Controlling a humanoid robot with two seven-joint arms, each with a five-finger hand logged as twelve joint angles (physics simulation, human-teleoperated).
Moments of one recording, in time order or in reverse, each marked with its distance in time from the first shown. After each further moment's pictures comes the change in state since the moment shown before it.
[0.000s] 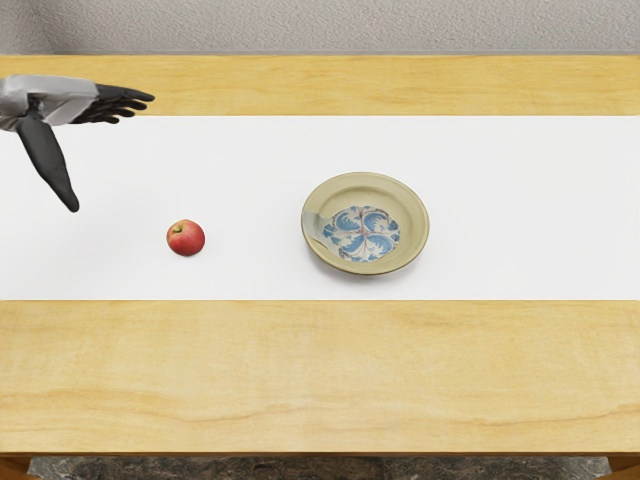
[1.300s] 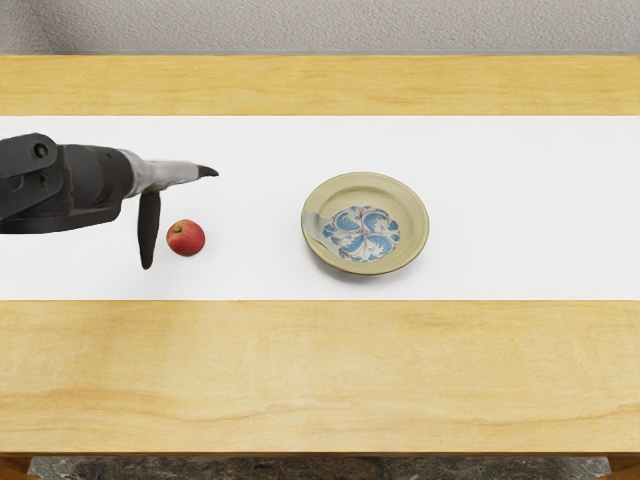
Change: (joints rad) left arm 0.116 -0.290 -0.063 -0.344 0.341 0.329 0.684; right arm -0.011 0.000 0.236 -0.002 0.176 -0.003 0.000
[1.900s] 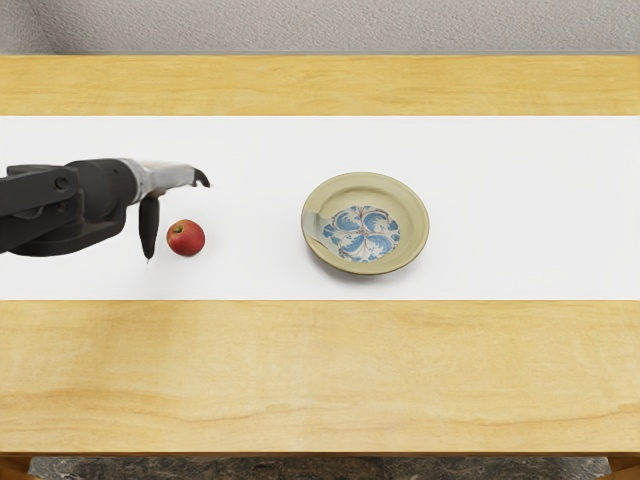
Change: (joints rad) left arm 0.051 -0.025 0.018 0.027 0.149 0.068 0.000; right arm -0.003 0.000 -0.001 0.000 0.000 0.000 0.000
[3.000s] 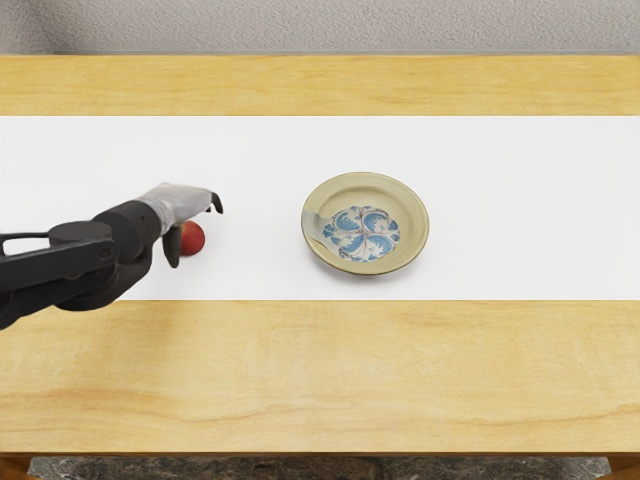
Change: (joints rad) left arm 0.152 -0.090 0.020 0.036 0.195 0.192 0.000; right arm -0.003 0.000 -0.002 0.000 0.000 0.000 0.000
